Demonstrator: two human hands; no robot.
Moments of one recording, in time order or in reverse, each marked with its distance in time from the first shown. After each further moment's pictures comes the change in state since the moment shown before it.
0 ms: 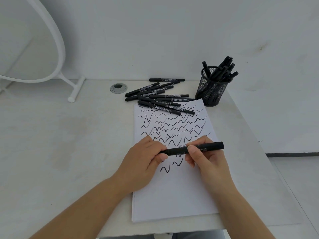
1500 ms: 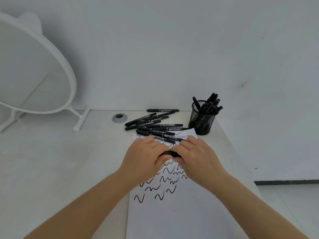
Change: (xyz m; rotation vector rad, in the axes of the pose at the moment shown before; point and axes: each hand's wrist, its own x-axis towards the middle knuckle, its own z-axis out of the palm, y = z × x) left_hand 0.057 0.011 -0.024 0.477 0.168 0.202; right_hand 0.060 -0.047 -0.011 -1.484 -0.300 -0.753
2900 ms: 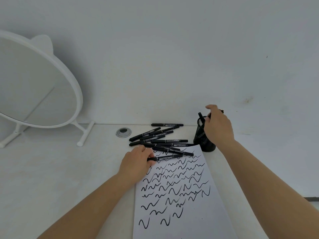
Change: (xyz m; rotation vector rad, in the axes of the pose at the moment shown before) left_hand 0.012 -0.075 0.047 -0.026 -0.240 -0.466; right_hand 0.087 0.118 0.026 0.232 0.203 0.725
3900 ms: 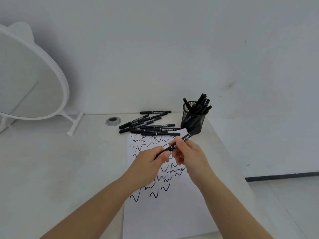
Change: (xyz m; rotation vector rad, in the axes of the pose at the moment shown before) left_hand -0.059 0.078 -0.022 -0.673 -0.149 0.025; right_hand -0.147 -0.053 -0.030 1.023 -0.362 0.492
